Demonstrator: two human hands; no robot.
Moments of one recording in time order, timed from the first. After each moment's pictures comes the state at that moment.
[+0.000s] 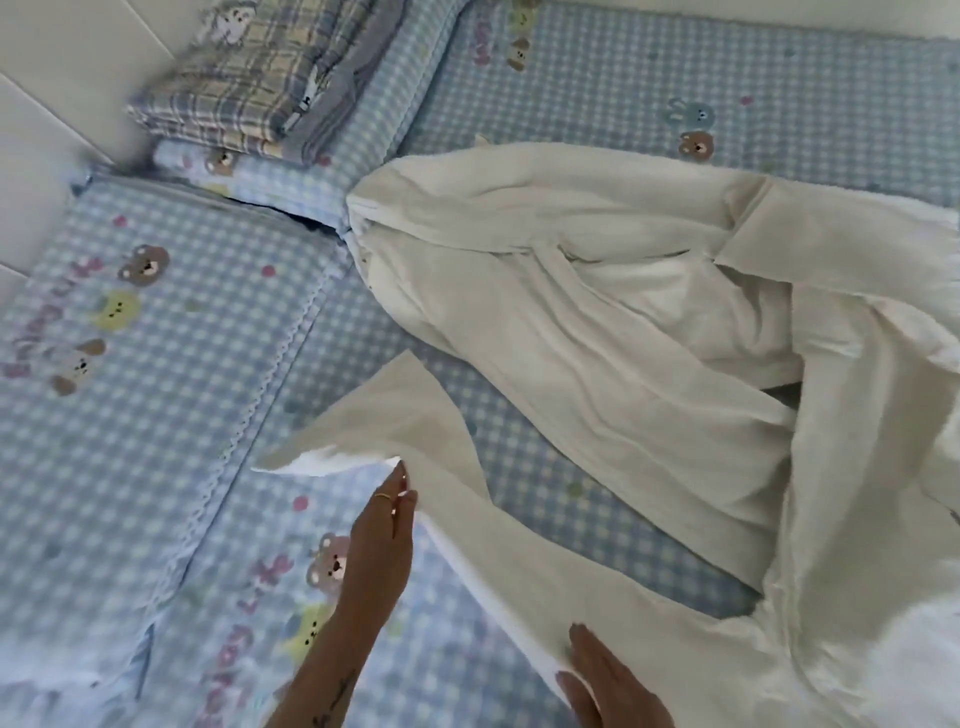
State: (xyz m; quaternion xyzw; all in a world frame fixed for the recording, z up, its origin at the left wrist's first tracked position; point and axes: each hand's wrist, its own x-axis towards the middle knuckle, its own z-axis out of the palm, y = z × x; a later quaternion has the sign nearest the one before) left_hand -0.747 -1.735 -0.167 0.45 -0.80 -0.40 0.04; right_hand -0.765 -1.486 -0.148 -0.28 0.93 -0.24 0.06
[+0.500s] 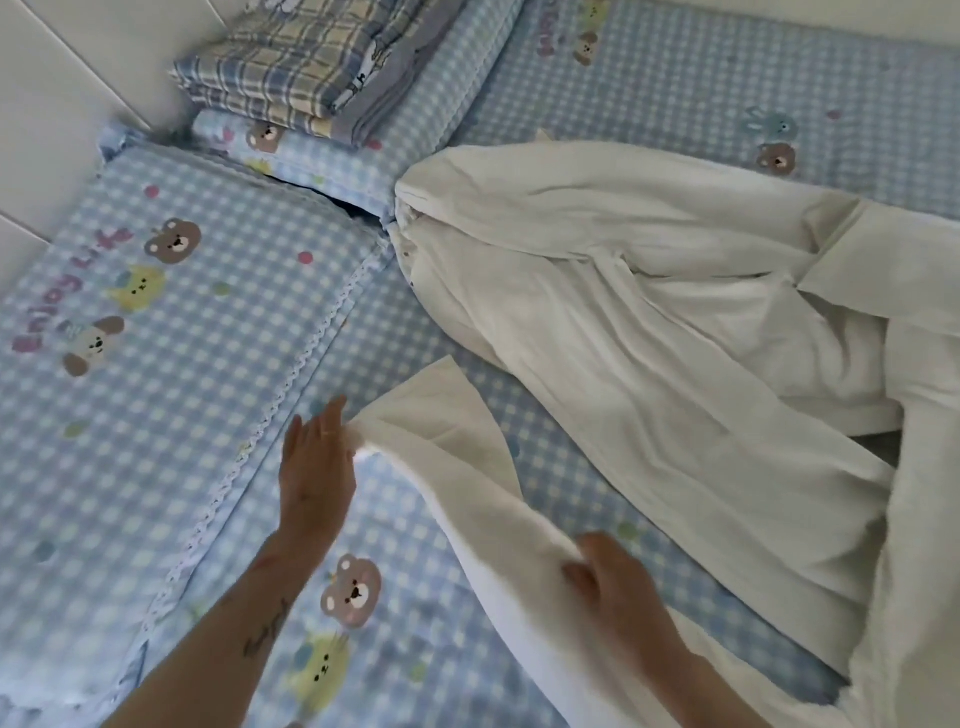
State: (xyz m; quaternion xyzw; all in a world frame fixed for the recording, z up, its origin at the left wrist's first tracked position) left_hand -0.764 -1.886 -0.215 0.35 -0.94 -0.05 0.02; right_hand -0.858 -1.566 -0.239 -0.28 0.88 -0.23 0.31
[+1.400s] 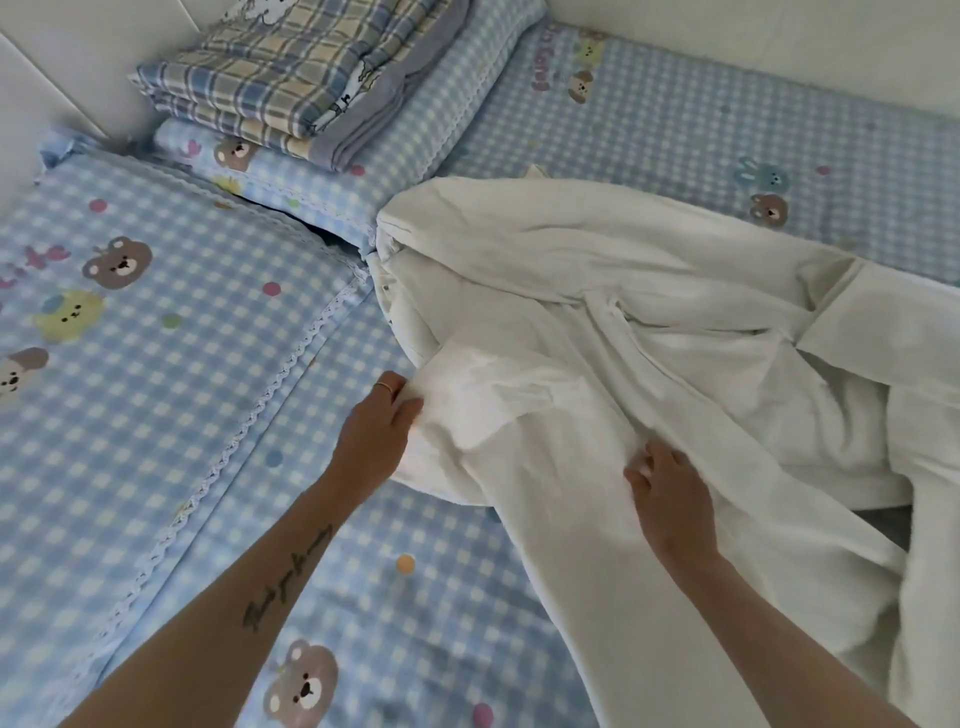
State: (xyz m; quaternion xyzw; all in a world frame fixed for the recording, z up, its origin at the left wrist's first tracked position) left_hand -0.889 -1.898 -0.222 0.34 -0.84 -0.41 0.06; right_hand -1.017 -1.613 -0.245 -0.13 0.97 -0.14 0.15
